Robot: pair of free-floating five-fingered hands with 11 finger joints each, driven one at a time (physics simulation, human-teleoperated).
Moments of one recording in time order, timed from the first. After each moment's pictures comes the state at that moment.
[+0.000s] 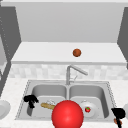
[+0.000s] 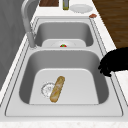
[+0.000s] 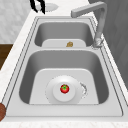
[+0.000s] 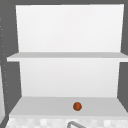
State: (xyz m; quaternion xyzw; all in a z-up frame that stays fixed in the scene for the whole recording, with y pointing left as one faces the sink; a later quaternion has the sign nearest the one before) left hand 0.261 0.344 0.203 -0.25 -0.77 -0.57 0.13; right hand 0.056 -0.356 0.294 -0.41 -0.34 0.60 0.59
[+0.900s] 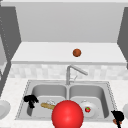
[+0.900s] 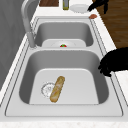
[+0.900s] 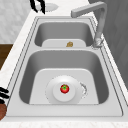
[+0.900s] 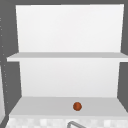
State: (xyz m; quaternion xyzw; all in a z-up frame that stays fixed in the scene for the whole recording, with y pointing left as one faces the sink) left hand 0.261 0.344 0.203 -0.25 -0.77 -0.57 0.13; right hand 0.140 -0.406 0.145 -0.42 -0.36 0.61 0.57
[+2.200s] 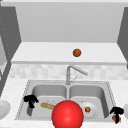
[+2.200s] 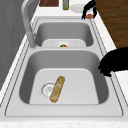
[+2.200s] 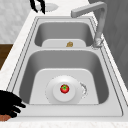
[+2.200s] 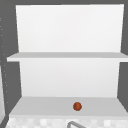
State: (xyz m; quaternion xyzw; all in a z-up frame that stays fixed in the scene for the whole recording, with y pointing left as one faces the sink) left hand 0.261 0.344 0.203 -0.25 -0.77 -0.57 0.13; right hand 0.234 -0.442 0.108 -0.28 -0.39 0.59 0.65
